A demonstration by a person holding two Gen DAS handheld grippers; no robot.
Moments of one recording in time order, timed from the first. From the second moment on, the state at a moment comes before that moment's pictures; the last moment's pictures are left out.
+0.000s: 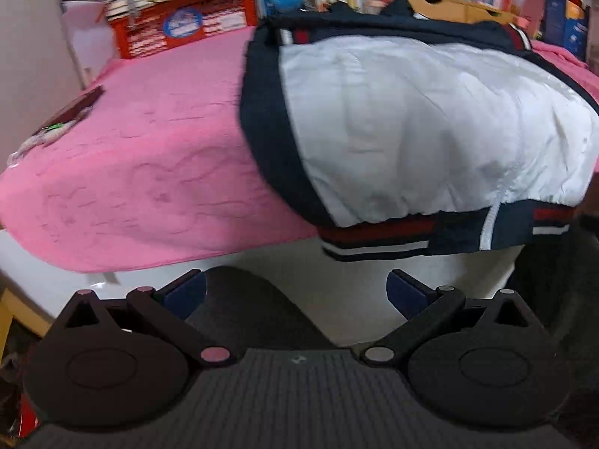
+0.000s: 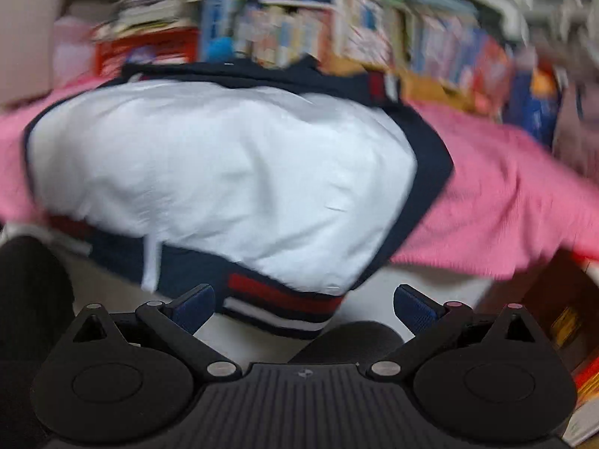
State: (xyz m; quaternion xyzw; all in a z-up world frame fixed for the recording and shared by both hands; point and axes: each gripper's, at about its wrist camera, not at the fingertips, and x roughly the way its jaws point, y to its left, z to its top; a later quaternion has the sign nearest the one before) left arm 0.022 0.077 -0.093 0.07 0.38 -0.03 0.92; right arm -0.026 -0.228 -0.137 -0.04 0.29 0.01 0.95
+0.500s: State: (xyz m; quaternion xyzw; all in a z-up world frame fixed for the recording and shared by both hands) left arm 0.100 0.061 -0.151 0.00 0.37 -0.09 0.93; right arm 0.046 -0.276 -0.178 0.11 0.37 0.12 0.91
